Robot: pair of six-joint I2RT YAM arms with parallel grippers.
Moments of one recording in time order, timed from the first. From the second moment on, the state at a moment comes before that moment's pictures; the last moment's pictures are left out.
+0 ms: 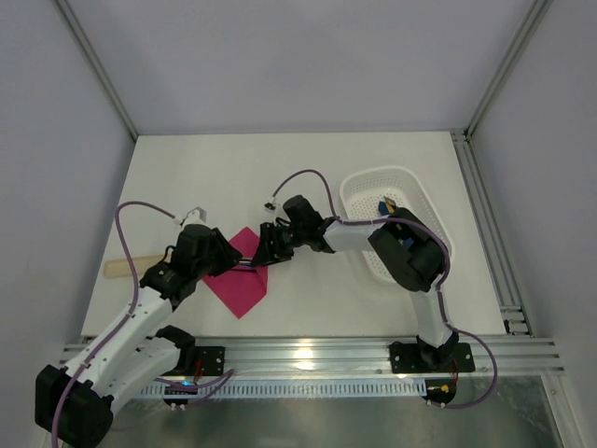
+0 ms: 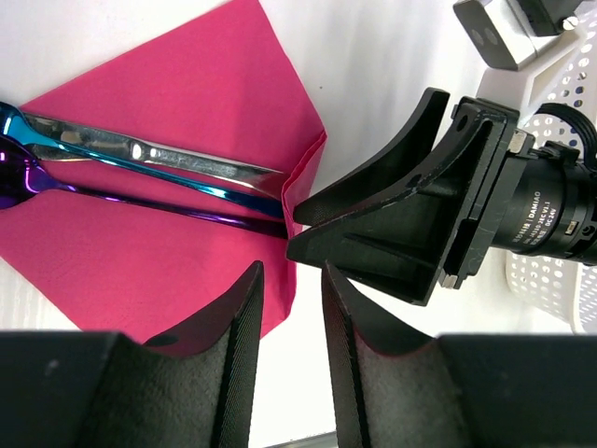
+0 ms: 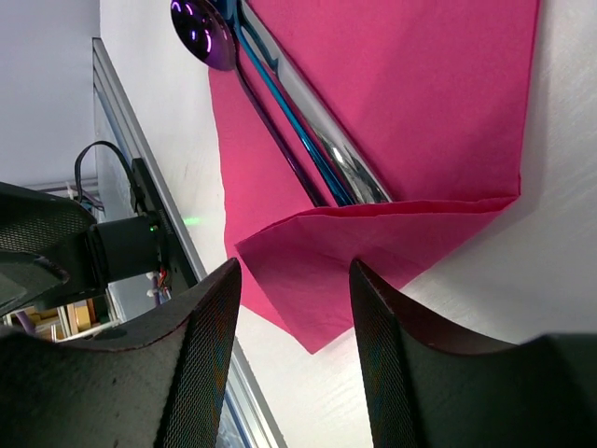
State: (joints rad) left arm -0.44 0.83 0.58 -0.44 -0.07 -0.82; right arm 0.80 2.06 1.21 0.14 -0.63 0.68
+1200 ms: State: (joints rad) left arm -0.44 1.17 0.65 -0.26 0.07 -0.85; right arm 0.79 2.14 1.18 0.35 -0.68 0.77
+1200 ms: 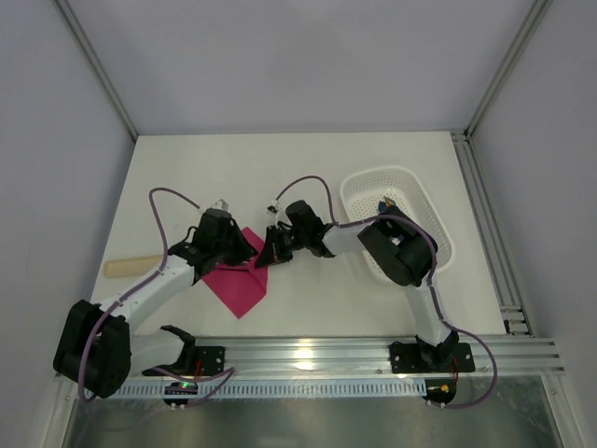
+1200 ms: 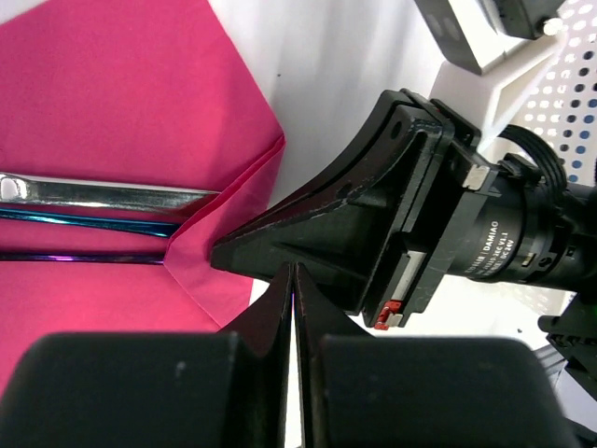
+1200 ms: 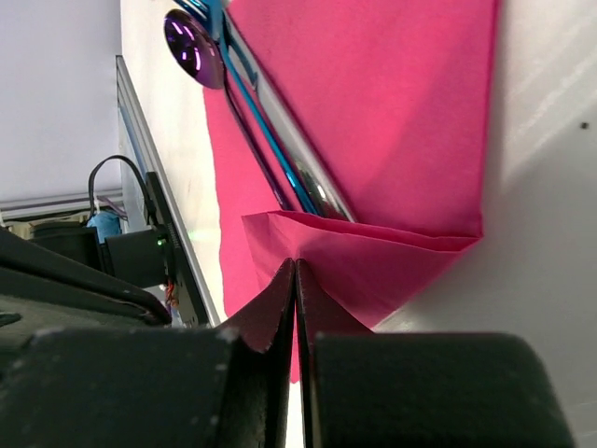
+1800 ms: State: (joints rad) left arm -0.44 1.28 0.56 -0.16 0.02 -0.84; right arm 0.76 2.15 1.14 0.39 -0.68 0.80
